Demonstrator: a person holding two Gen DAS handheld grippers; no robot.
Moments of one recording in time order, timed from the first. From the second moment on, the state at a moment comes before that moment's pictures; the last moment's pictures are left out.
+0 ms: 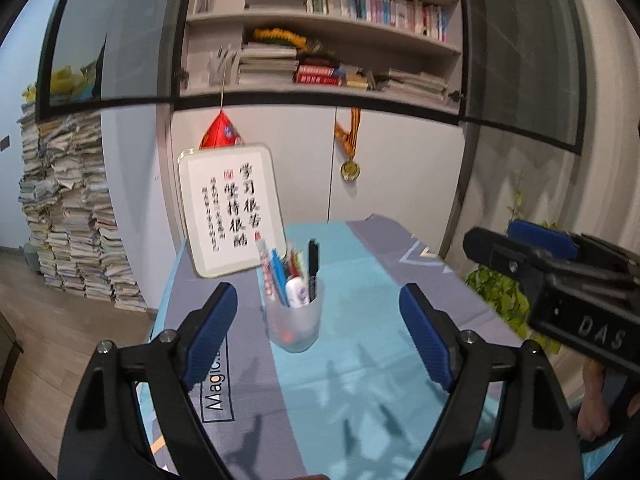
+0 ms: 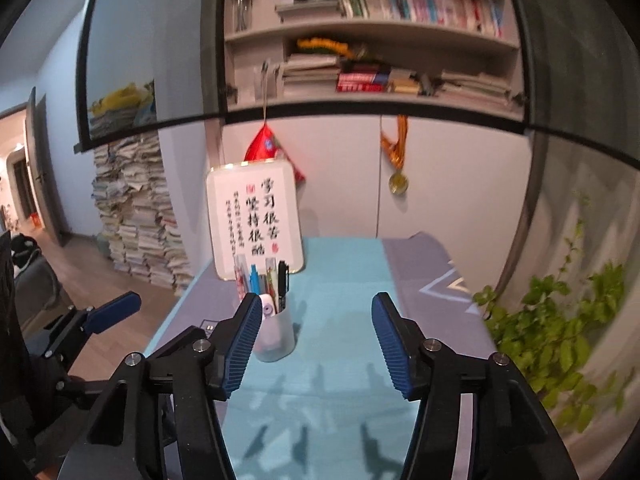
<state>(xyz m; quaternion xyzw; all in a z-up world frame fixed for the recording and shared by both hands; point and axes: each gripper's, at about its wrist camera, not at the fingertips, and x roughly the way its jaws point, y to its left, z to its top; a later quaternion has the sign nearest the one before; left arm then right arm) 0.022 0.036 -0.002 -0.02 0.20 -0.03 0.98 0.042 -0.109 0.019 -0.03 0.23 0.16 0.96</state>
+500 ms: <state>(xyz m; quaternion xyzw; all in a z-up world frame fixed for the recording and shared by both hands) -0.045 -0.003 0.046 0.02 0.13 -0.02 0.99 -0.036 -0.152 0.065 -0.01 0.14 0.11 0.98</state>
